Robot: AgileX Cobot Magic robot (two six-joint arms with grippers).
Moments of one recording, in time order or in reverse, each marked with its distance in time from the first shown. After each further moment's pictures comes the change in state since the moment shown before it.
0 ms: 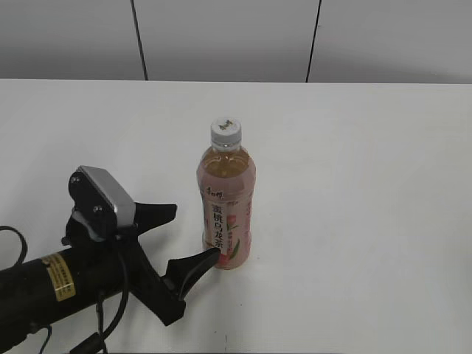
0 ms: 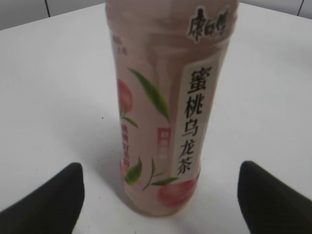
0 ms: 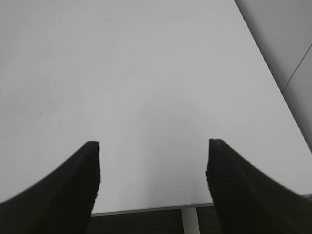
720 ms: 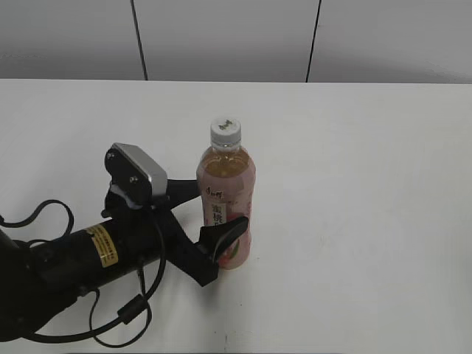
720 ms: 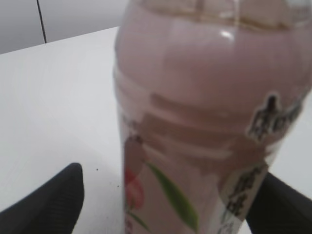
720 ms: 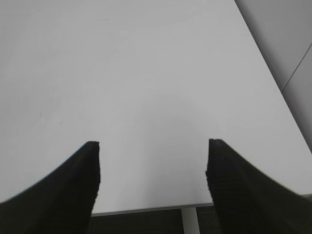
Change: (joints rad) left arm 0.000 0.102 -0.186 0.016 0.000 -0.054; right arm 0.000 0.000 0.000 0.000 0.000 0.000
